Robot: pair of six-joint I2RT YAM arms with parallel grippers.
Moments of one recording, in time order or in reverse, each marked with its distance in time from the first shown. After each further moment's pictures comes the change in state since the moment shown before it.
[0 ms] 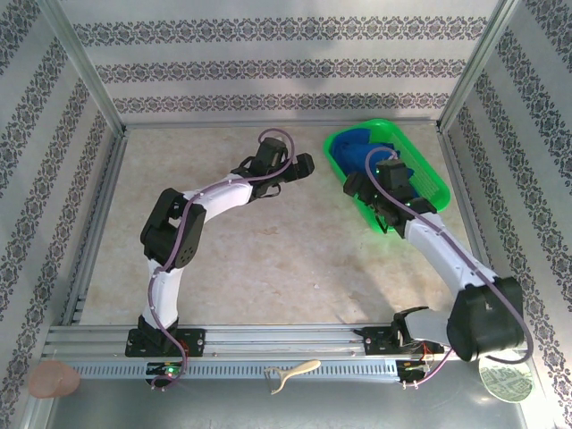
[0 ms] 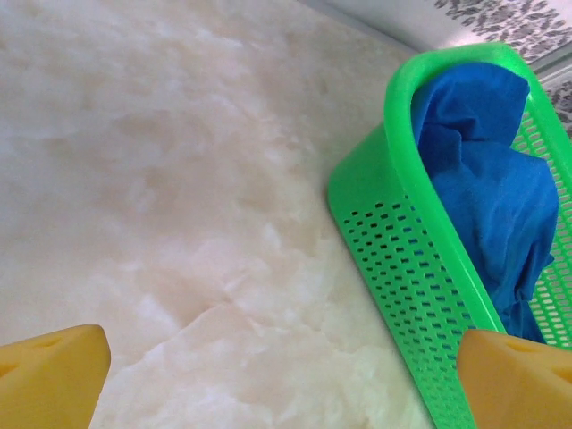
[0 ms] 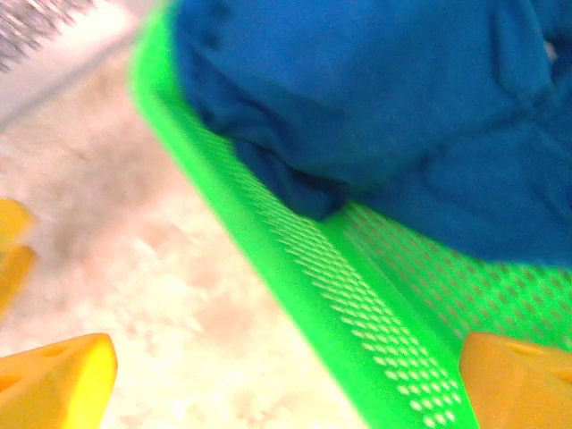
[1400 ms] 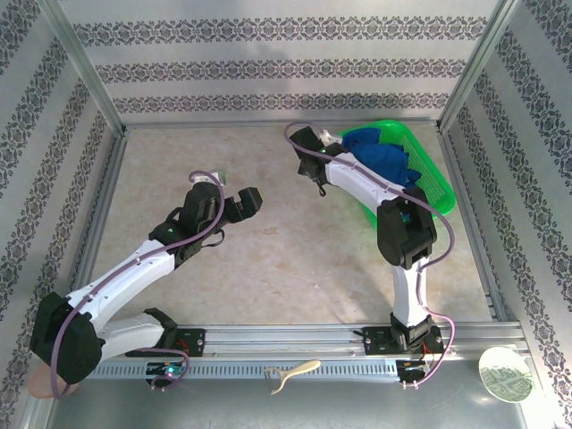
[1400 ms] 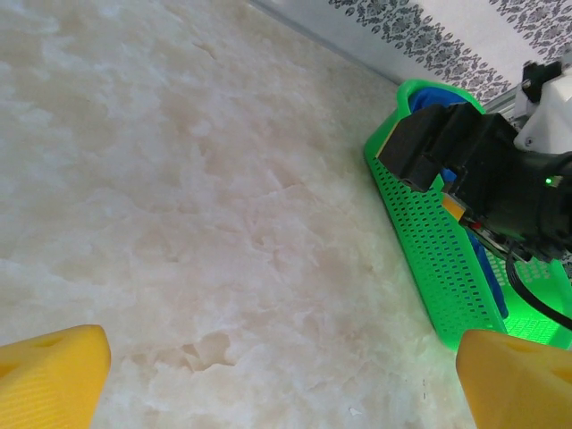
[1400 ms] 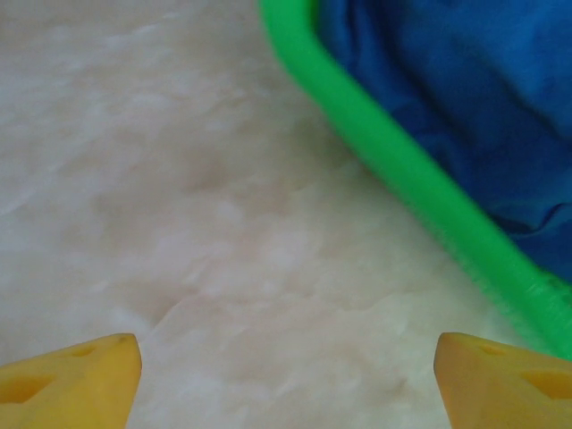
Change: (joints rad) left arm 0.008 -0.938 -0.728 -0.134 -0.126 -0.038; right arm 0.262 0.791 0.773 -0.390 0.424 0.165
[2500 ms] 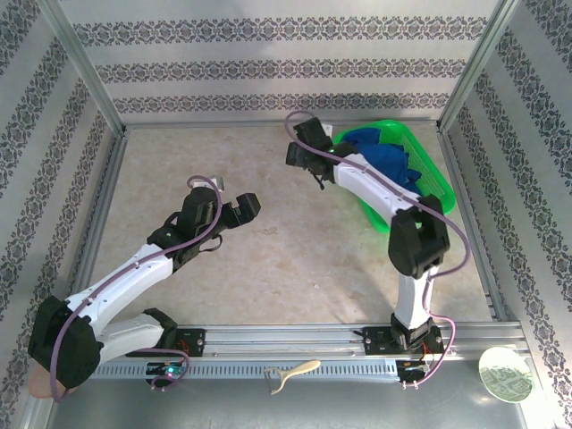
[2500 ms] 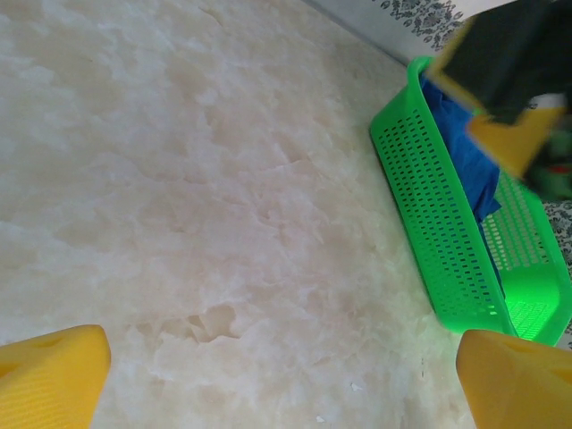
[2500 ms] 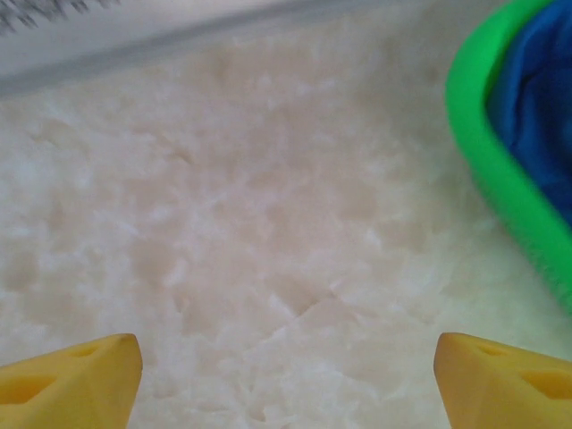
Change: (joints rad) left arm 0.013 -0.024 -0.051 0.000 0.049 -0.029; right arm 0.032 -0.090 -0.048 0.196 -0.216 -0.158
